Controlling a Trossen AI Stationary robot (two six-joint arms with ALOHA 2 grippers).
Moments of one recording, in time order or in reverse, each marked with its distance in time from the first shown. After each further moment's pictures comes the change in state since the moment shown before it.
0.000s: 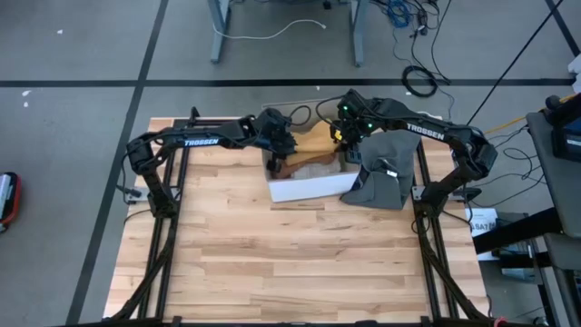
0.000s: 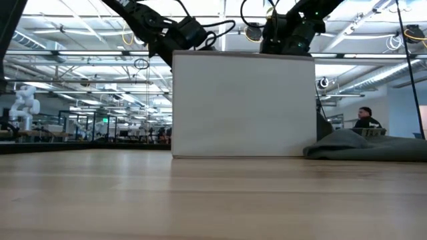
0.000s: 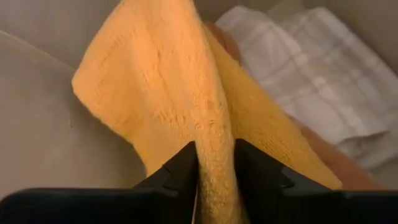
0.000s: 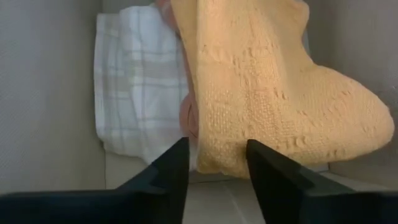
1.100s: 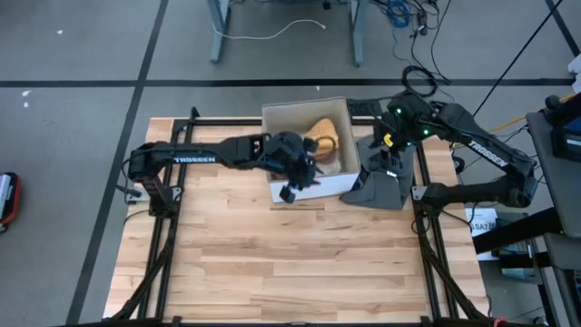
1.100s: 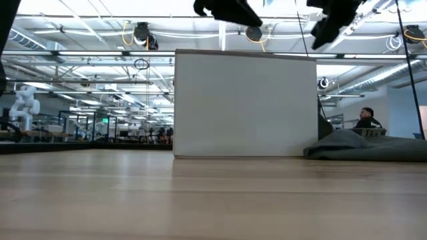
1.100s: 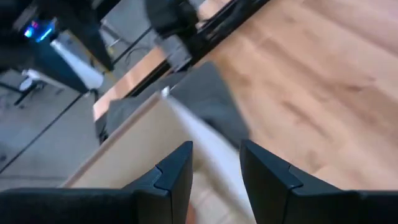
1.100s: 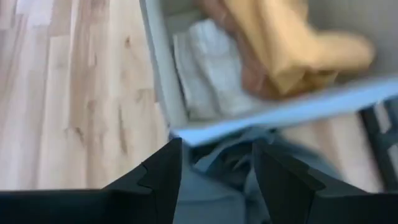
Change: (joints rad) left arm -0.354 0.000 0.419 -0.282 -0.078 -0.048; right arm 0.005 -0.446 -0.001 -0.331 -0.081 0.206
